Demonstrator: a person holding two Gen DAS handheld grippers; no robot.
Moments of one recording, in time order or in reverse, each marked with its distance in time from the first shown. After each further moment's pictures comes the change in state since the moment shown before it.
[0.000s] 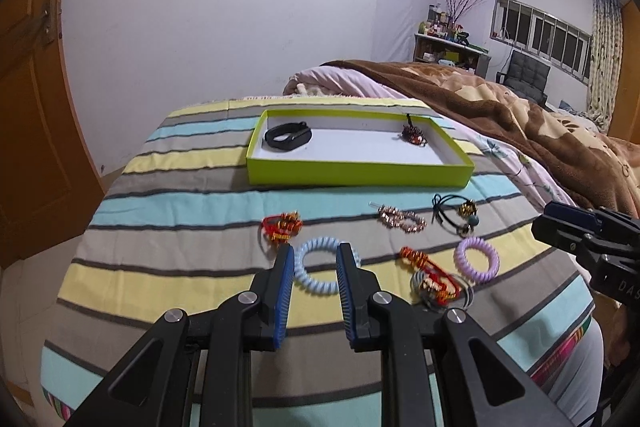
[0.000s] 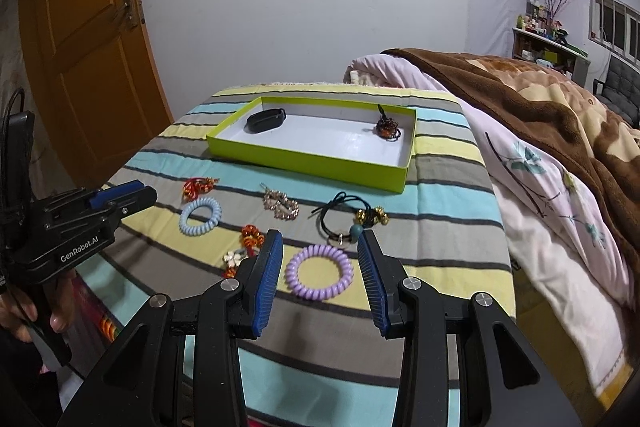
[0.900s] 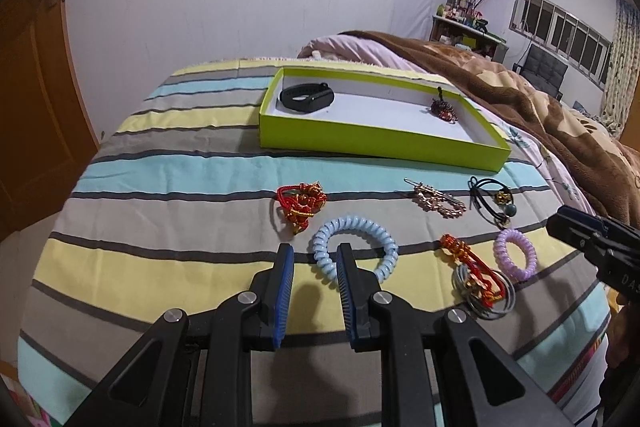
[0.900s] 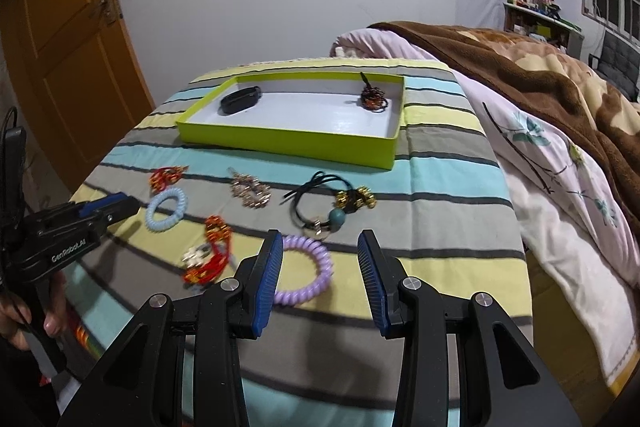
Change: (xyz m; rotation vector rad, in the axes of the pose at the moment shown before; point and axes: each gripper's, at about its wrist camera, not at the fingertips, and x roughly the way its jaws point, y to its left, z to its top) left arm 0.051 0.019 -0.003 -0.061 0.108 0.010; right arm 0.043 -0.027 -0.001 0.072 0.068 -0.023
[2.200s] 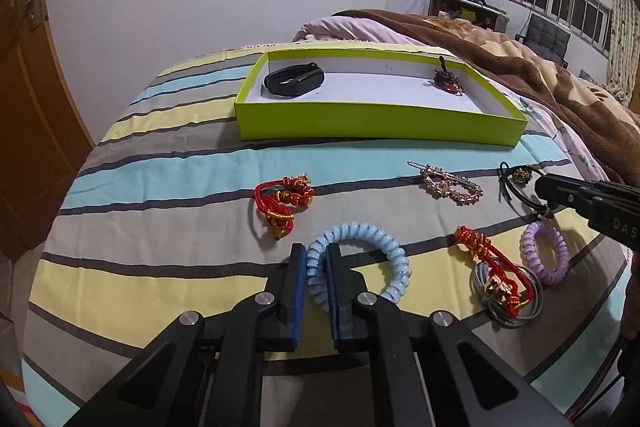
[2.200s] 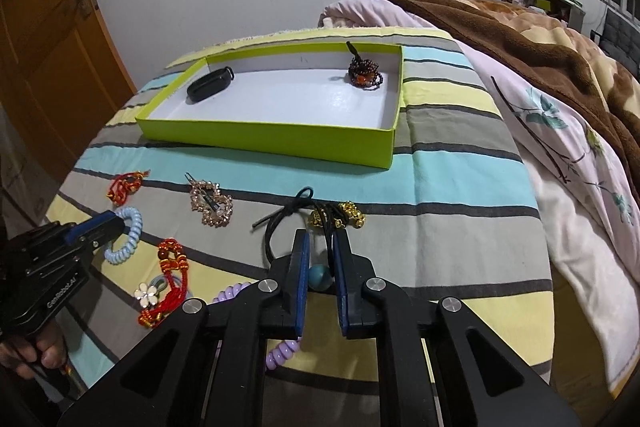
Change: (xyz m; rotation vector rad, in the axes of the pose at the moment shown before) left arm 0.026 -0.018 0.002 0.078 0.046 0.050; right arm 0.040 -0.010 0.015 0.045 0.089 0.006
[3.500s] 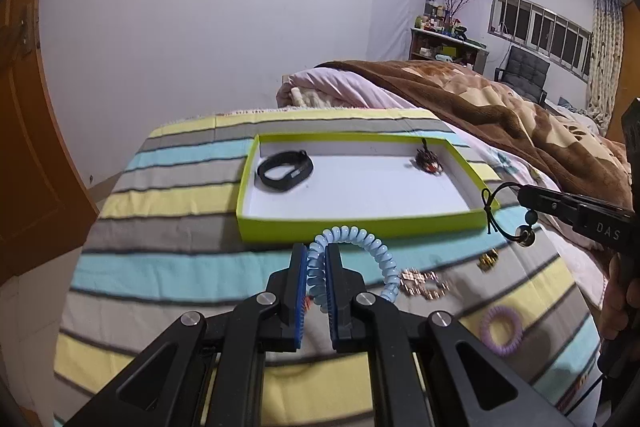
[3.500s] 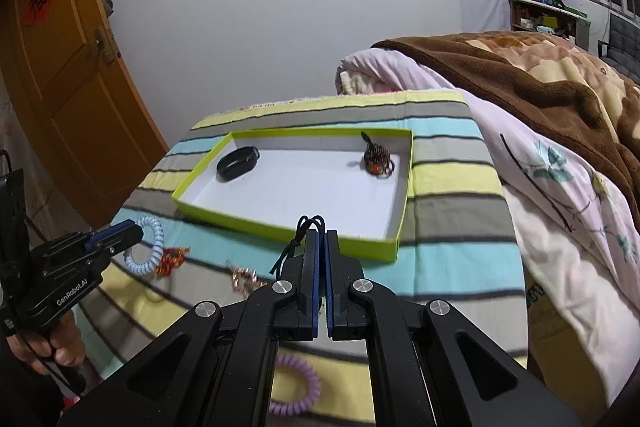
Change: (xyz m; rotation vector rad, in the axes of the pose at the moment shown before) left arm -0.033 0.012 0.066 0.005 -0.133 -0.075; right arm -0.030 -0.005 0.059 0.014 -0.135 0.089
